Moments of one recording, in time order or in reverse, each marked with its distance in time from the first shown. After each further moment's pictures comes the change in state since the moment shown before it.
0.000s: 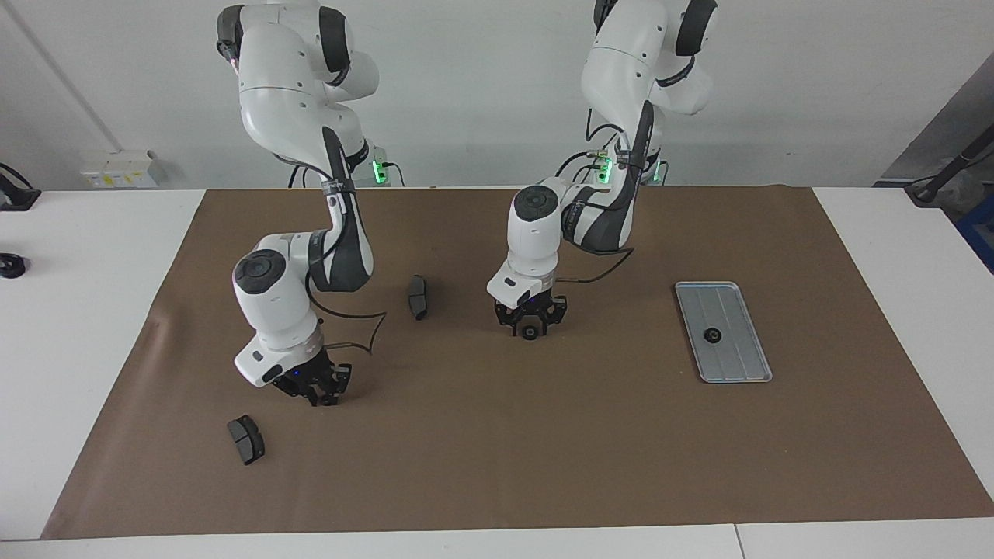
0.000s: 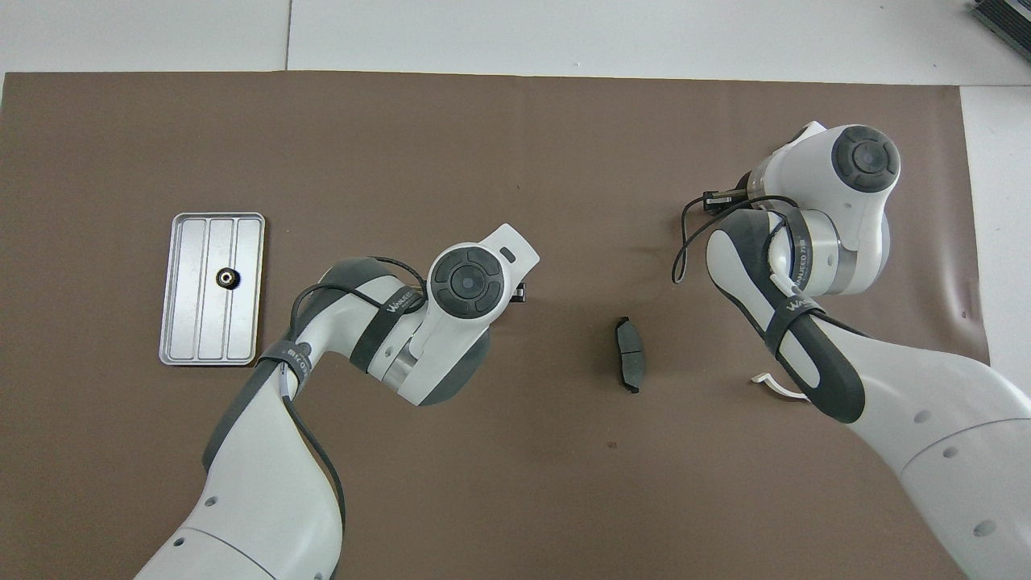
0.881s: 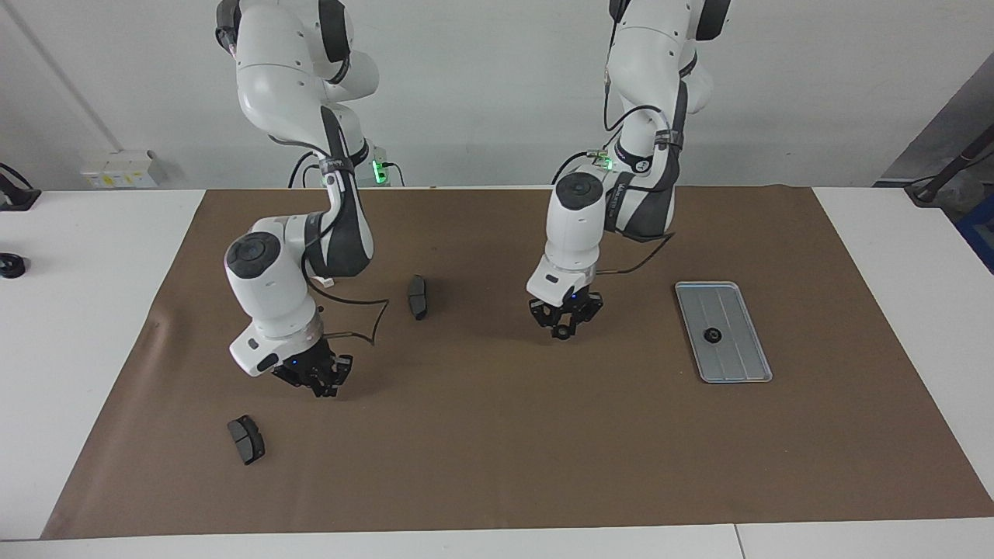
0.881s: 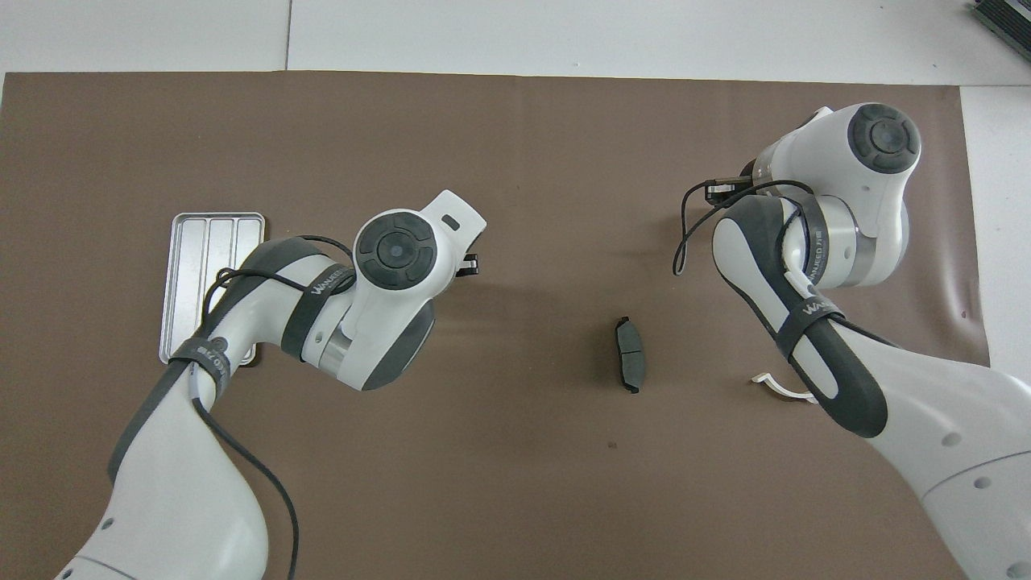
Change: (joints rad) left arm 0.152 -0.208 0.039 -0.114 0.001 -0.066 0.122; right arm 0.038 -0.141 0.004 0.064 0.005 -0.232 0.103
